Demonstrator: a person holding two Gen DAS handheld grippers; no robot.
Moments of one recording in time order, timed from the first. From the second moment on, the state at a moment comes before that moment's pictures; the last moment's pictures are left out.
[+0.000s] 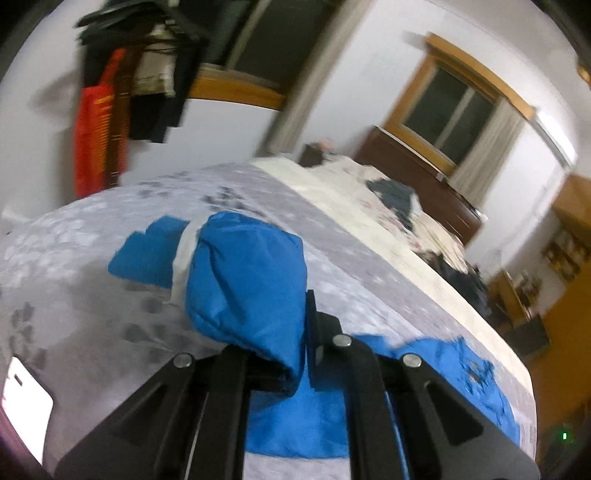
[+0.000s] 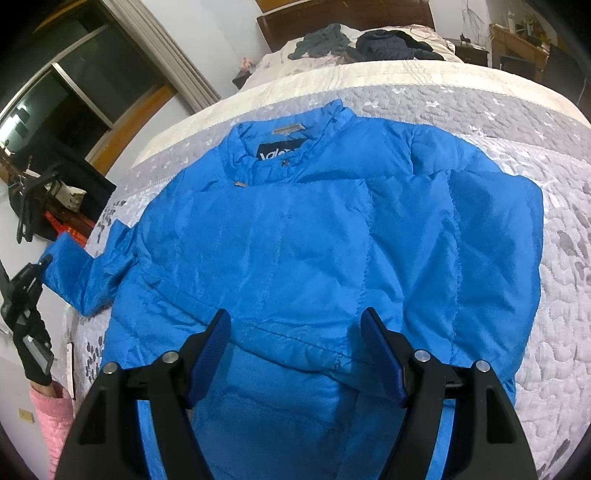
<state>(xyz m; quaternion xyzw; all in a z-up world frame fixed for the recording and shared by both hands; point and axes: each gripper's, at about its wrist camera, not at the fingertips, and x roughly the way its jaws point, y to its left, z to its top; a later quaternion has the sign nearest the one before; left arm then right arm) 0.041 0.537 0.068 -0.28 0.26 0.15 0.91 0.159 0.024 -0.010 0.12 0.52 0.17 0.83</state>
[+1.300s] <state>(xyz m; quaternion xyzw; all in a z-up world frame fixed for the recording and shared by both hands) 0.155 0.159 -0.025 -0.11 0.42 -0.18 0.88 0.171 -0.025 -0.010 0.14 0.51 0.12 0.84</state>
